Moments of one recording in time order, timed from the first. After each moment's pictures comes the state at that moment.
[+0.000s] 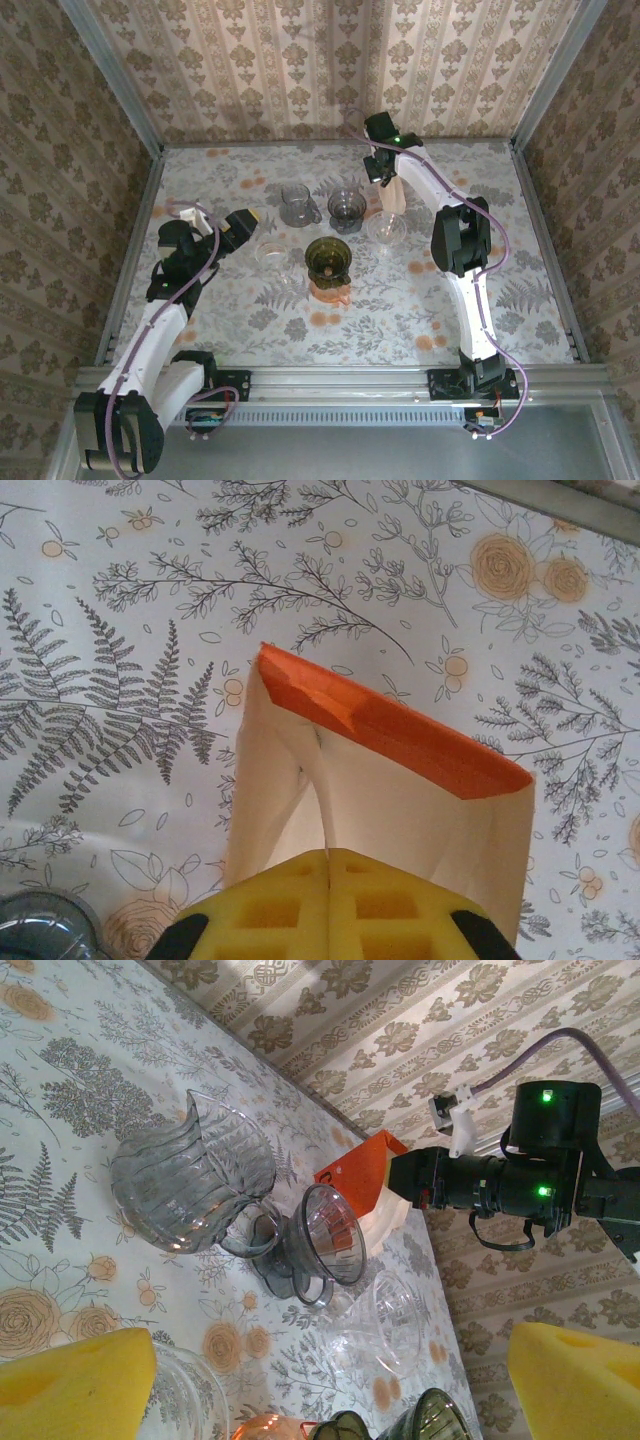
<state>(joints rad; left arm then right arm) -0.13 0.89 0.53 0.08 0.55 -0.83 0.31 2.33 2.19 -0.88 0.25 0.02</state>
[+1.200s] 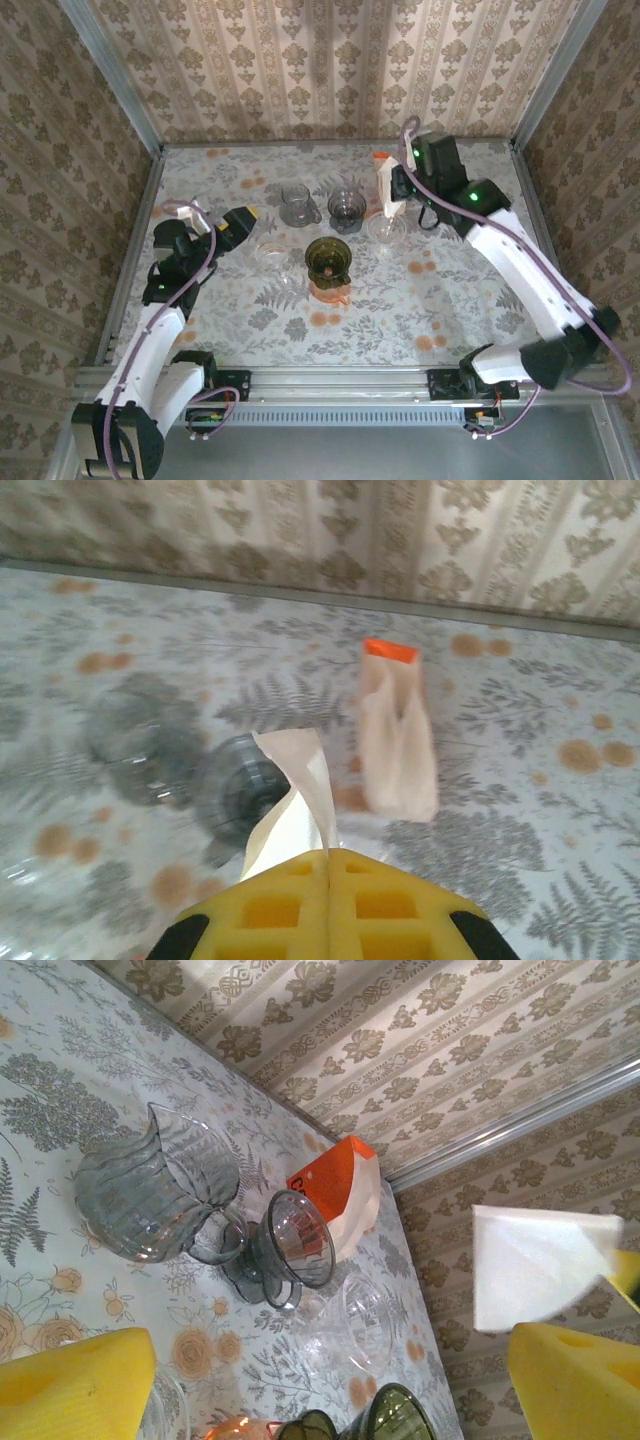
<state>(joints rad) -0.14 0.84 0.56 0.05 0.57 -0.85 0.48 1.33 1.49 -0.76 0.19 0.22</state>
